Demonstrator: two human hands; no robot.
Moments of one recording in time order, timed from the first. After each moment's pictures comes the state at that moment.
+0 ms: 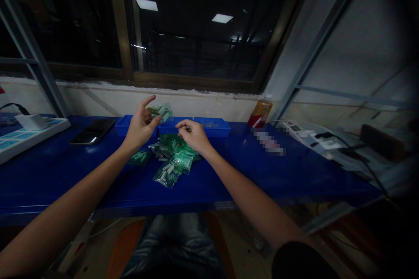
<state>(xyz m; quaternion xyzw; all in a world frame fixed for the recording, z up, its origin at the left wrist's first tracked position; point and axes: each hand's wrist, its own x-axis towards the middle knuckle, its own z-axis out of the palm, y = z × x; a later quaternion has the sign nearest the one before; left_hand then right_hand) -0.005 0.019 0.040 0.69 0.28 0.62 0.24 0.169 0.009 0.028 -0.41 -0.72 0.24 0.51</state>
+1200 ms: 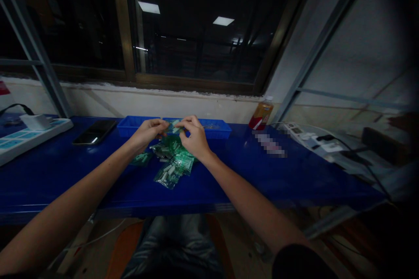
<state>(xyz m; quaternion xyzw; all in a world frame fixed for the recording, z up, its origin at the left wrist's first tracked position) 0.000 0.018 0.037 0.61 0.39 0.50 0.47 0.166 -0.001 0.030 -0.36 -0.77 0.03 0.53</state>
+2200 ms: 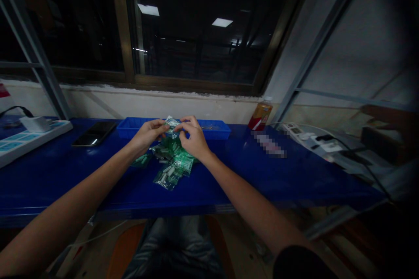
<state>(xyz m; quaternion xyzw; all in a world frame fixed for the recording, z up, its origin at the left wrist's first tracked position) 0.002 0.018 0.035 0.61 0.38 0.52 0.47 0.168 0.002 0.030 -0.36 -0.77 0.05 0.52</state>
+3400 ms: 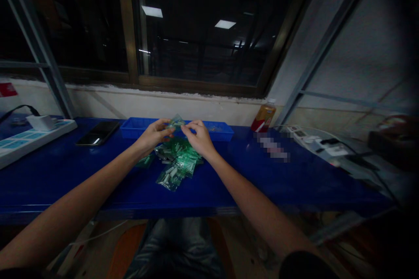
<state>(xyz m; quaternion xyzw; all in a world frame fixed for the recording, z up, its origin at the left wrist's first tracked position) 0.007 0.015 0.032 0.61 0.34 0.51 0.51 0.173 0.014 0.028 -0.45 -0.71 0.12 0.53</state>
